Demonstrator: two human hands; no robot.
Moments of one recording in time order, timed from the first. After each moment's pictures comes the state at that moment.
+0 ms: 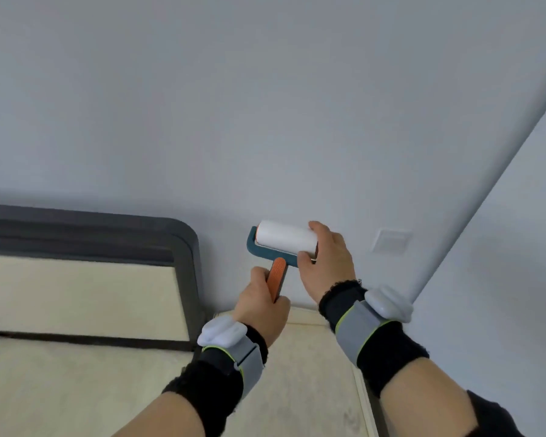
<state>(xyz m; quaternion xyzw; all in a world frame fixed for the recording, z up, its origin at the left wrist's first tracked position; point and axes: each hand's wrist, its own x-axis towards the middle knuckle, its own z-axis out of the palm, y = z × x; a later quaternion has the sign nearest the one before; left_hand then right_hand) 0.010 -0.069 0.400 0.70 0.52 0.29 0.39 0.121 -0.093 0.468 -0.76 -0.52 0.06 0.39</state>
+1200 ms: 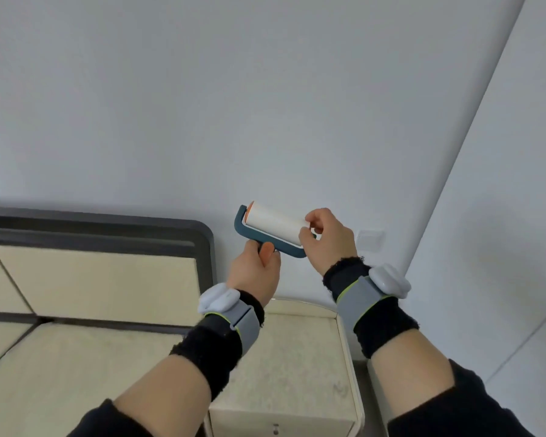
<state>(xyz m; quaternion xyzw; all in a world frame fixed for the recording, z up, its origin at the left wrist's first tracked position) -0.026 -0.181 0.501 0.68 0.52 0.42 0.30 0.095 -0.225 0.557 -0.70 -0.52 0.05 0.49</state>
